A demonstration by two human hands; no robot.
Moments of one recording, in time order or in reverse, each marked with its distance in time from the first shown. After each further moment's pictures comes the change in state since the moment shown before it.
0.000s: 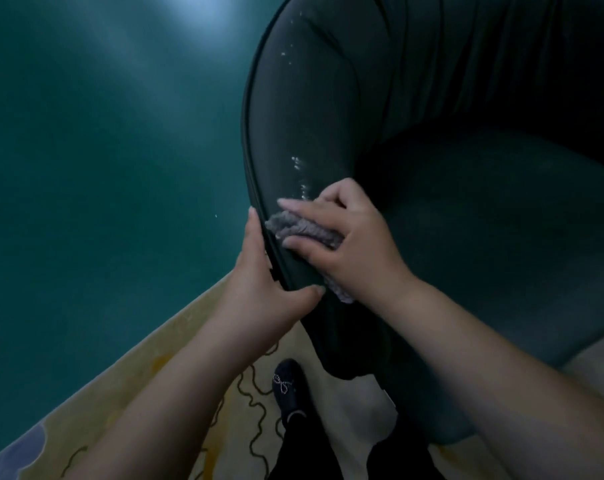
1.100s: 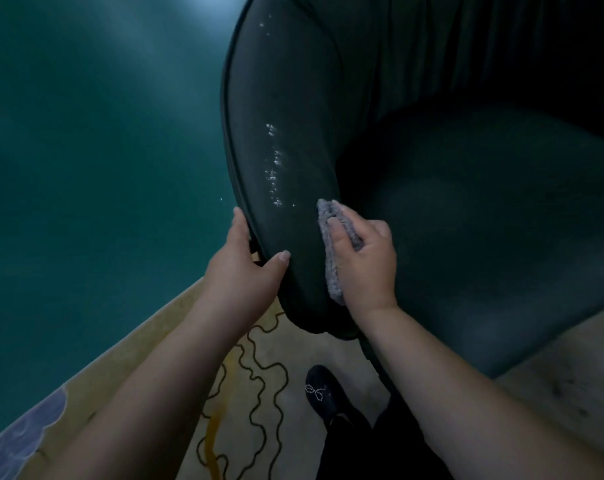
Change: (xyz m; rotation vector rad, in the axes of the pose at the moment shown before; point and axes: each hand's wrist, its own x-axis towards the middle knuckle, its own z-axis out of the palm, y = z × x) left_hand -0.027 0.003 0.029 0.064 0.130 -0.110; right_hand -0.079 0.023 -0.001 0.255 0.302 0.600
